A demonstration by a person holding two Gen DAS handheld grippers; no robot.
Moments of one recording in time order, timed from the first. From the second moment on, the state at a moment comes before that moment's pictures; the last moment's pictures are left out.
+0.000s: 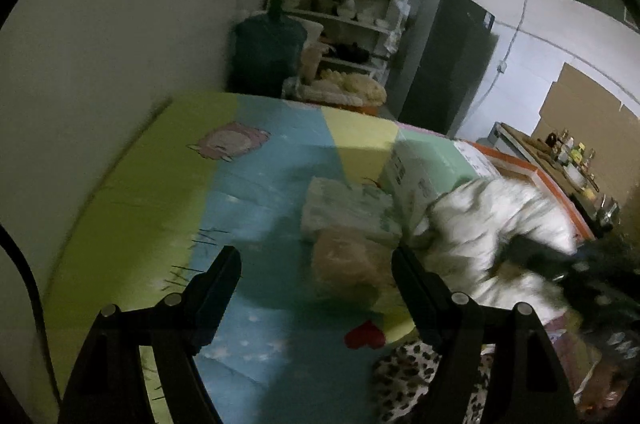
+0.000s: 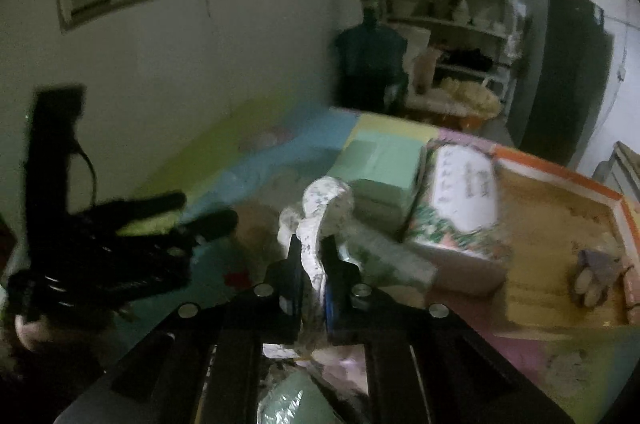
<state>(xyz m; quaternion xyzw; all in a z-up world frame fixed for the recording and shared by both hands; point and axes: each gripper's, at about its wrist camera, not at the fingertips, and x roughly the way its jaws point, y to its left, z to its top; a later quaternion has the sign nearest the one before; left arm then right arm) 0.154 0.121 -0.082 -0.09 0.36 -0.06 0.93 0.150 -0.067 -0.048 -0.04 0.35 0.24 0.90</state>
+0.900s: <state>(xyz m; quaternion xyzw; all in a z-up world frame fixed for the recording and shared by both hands) 0.155 0.116 -0.088 -0.12 0.37 -0.05 0.92 0.128 -0.099 -0.018 0.00 0.31 0.25 0.92</state>
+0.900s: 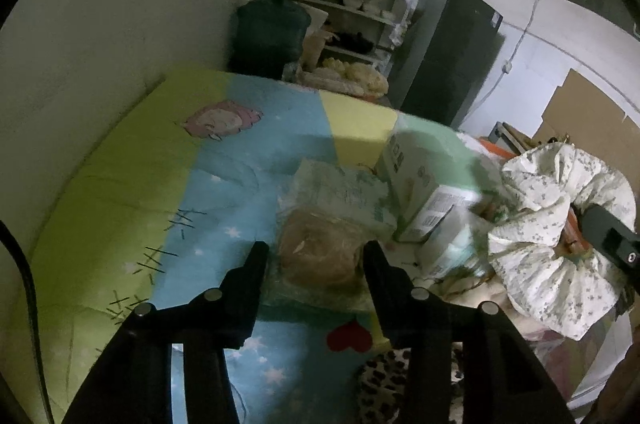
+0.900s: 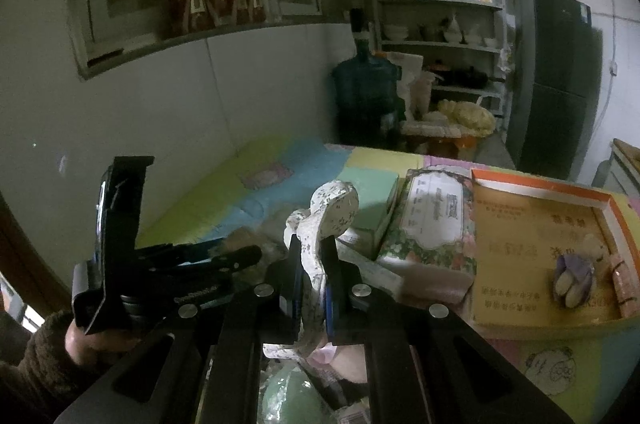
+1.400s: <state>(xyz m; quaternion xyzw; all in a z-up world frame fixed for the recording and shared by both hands) 0.120 0.080 -0.026 -0.08 0.31 -0.02 0.95 0.114 -0.129 0.010 0.01 0.26 0.26 0.93</state>
